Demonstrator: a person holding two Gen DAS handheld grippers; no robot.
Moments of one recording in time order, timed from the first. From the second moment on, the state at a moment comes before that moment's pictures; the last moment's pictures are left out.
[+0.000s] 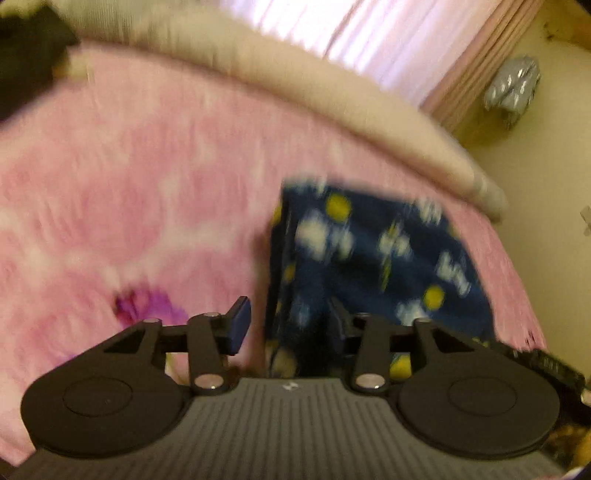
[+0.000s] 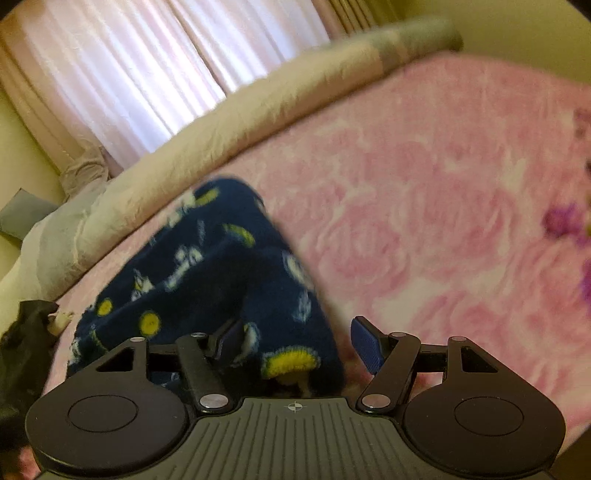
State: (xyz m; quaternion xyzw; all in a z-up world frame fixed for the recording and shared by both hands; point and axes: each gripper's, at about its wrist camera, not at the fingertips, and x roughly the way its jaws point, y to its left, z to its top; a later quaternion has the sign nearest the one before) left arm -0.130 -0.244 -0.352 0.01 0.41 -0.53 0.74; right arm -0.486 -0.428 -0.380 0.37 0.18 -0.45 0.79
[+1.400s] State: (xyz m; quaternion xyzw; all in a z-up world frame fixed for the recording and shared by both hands) left arm -0.248 -0.230 -0.347 0.21 0.39 -0.49 0.75; right arm -0.456 -0.319 -0.359 0.25 0.29 -0.43 0.82
